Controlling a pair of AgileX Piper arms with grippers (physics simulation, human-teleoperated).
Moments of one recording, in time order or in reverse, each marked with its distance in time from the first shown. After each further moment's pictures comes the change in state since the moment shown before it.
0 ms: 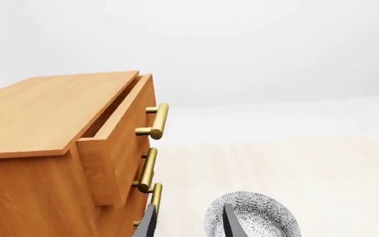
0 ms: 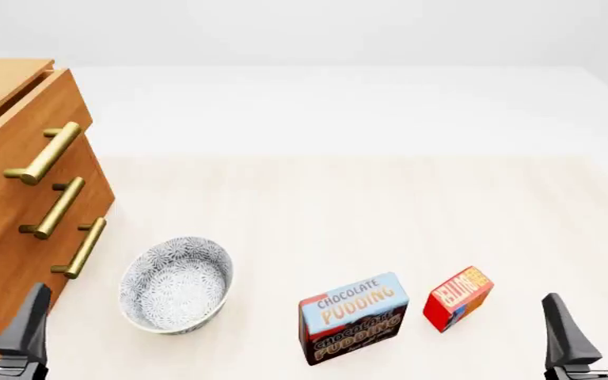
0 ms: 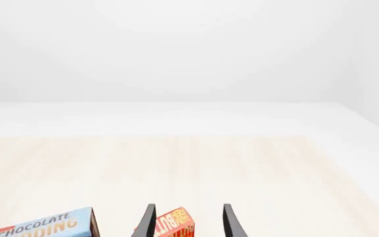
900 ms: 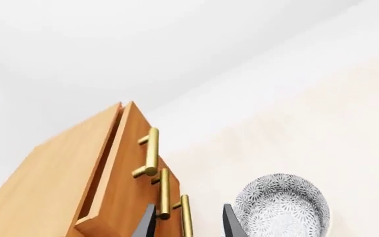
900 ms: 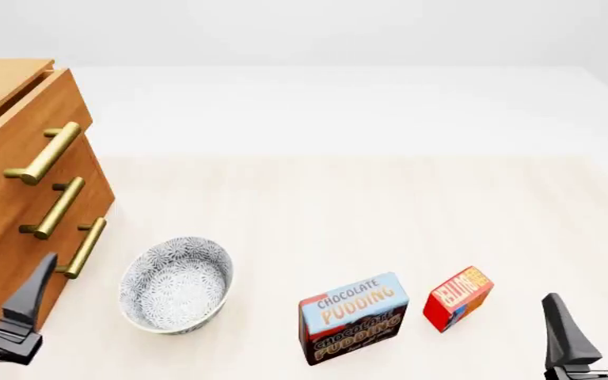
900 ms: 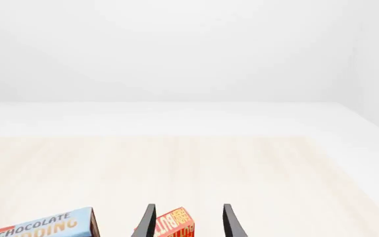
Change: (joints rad) left arm -0.091 0.258 -0.268 0.141 0.408; right arm 0.000 0.000 0.000 0.000 0.000
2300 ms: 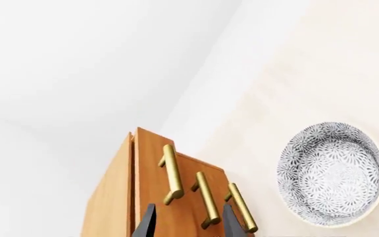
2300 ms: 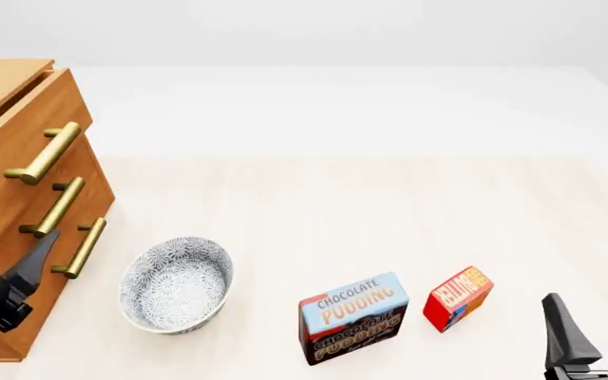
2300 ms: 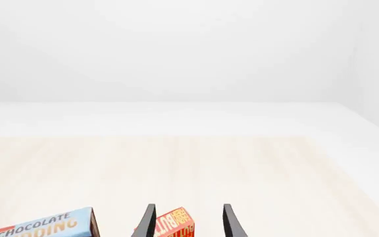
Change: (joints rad) left arm -0.009 0.232 -0.231 0.155 0.515; right arm 0.000 0.000 0.000 0.000 0.000
